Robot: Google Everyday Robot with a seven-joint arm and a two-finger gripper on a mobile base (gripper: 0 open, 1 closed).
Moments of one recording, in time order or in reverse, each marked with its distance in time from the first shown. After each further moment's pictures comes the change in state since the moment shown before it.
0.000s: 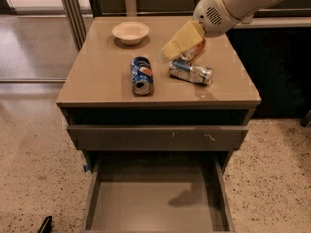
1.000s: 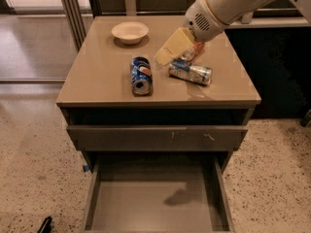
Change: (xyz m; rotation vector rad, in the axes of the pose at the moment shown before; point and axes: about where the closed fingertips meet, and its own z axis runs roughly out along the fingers) arm -0.003 0.009 0.026 -0.038 0.040 -0.028
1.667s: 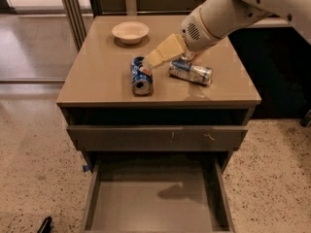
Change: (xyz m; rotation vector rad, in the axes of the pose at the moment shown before) arm 0.011 -0.012 0.020 0.085 -0.038 0.227
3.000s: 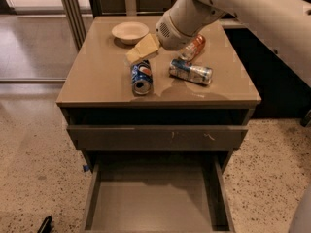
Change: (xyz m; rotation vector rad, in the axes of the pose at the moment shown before) arm -0.027 0.004 0.060 0.019 0.097 0.128
